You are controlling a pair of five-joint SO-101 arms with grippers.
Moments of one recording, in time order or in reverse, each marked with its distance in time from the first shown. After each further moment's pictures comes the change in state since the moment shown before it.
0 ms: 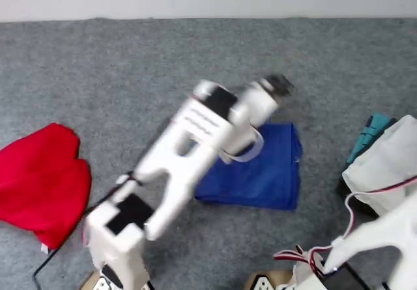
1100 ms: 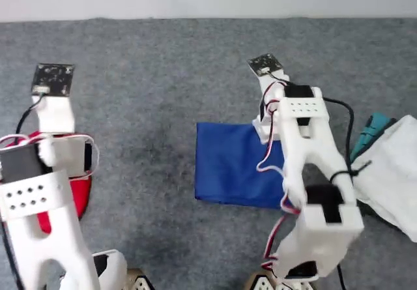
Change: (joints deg) left arm -50.6 -52.4 40.9 -1.9 -1.4; right arm -52.1 38.5 6.1 -35.3 -28.7
